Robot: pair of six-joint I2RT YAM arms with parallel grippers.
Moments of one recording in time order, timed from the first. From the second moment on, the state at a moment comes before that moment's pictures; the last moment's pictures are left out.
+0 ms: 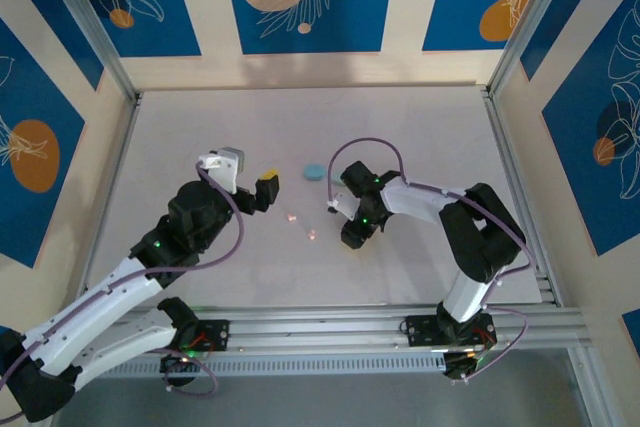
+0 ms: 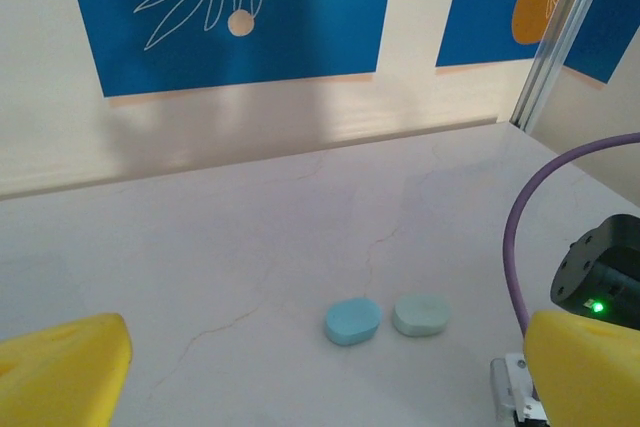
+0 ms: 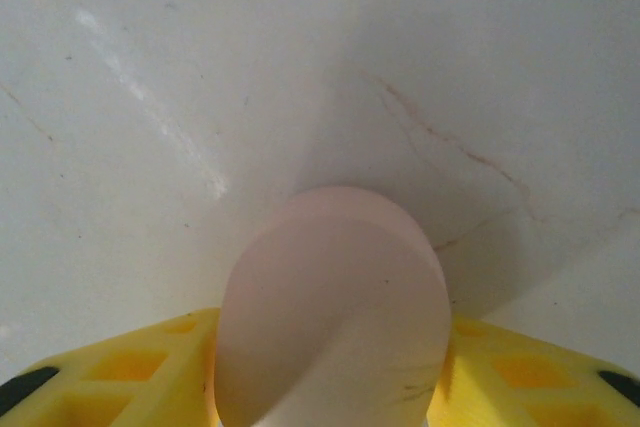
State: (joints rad) left arm -0.74 0.80 0.73 -0.10 -0.33 -0.16; right arm 0.62 1.71 0.99 -0.70 -0.16 -0.32
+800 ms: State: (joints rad) left arm -0.66 1.07 0.88 -0.15 0.15 -0.28; right arm 0.65 0.96 0.74 -0.35 -0.37 -0.53
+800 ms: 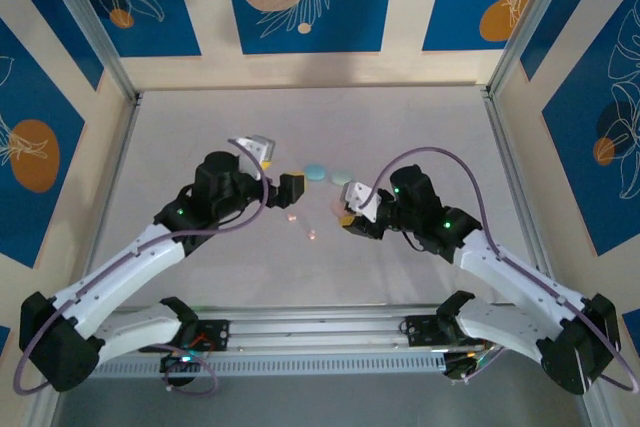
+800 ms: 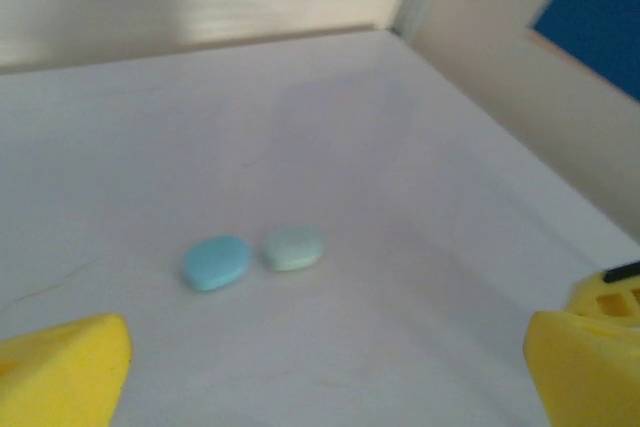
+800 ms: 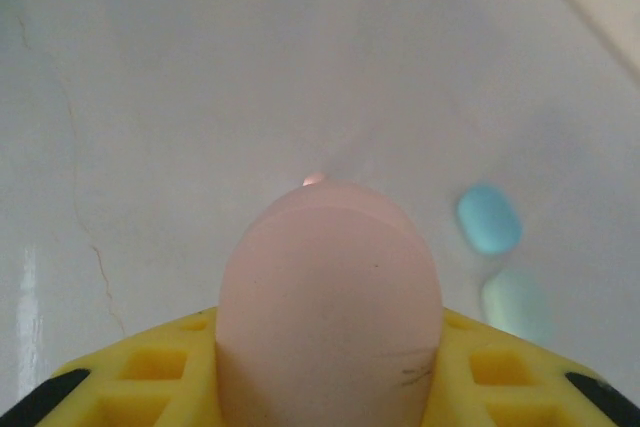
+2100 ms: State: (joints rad) left arm -0.71 1.34 1.05 -0.14 0.61 -0.41; right arm 0.69 1.02 0.80 -0.19 -0.30 -0.56
